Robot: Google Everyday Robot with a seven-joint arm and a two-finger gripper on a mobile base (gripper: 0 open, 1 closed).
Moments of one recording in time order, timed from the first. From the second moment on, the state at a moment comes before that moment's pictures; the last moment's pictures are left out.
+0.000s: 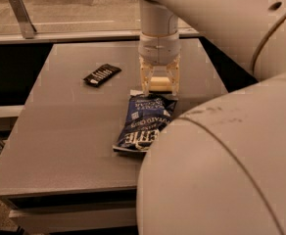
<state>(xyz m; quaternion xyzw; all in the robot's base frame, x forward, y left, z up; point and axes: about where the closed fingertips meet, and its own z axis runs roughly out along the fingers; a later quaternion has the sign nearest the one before) 0.579 -0.059 0.877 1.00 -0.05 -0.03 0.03</state>
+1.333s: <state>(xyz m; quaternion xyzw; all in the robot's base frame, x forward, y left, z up) 0.592 -0.049 0.937 1.00 -0.05 0.01 -0.02</state>
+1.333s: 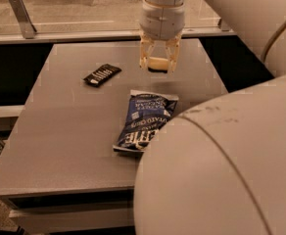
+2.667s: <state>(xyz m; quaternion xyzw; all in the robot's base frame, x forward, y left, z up) 0.597 -0.035 1.000 0.99 -0.05 0.08 -0.06</state>
